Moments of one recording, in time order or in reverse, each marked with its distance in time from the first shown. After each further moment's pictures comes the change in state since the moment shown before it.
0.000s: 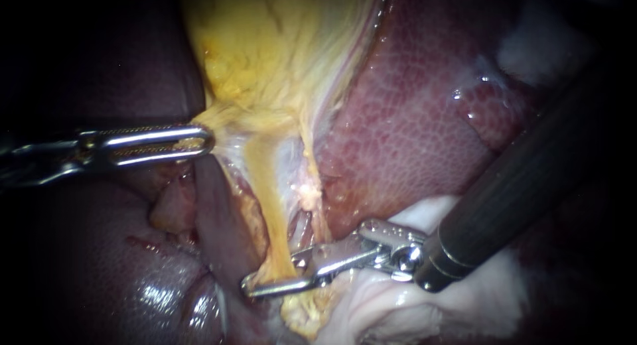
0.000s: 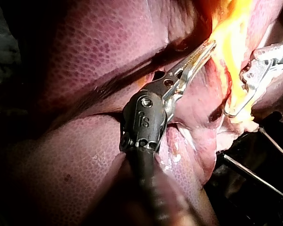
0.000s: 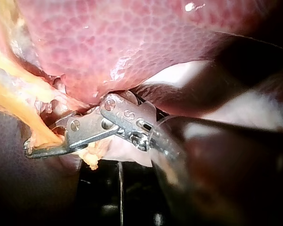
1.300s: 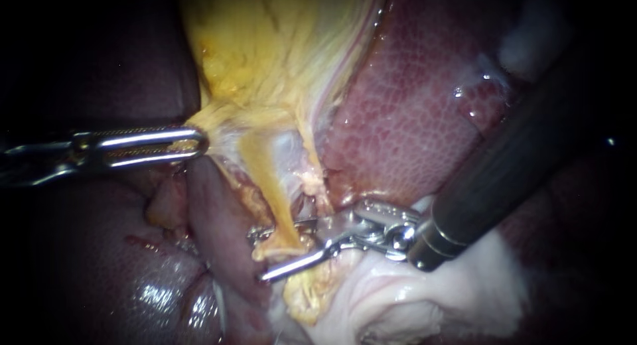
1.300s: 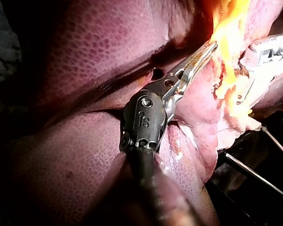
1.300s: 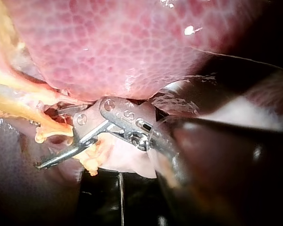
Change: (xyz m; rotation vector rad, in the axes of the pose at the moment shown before) right arm 0.002 0.002 -0.003 -0.161 0.065 -0.049; left arm 0.000 0.000 -0.001 0.004 0.002 -0.005
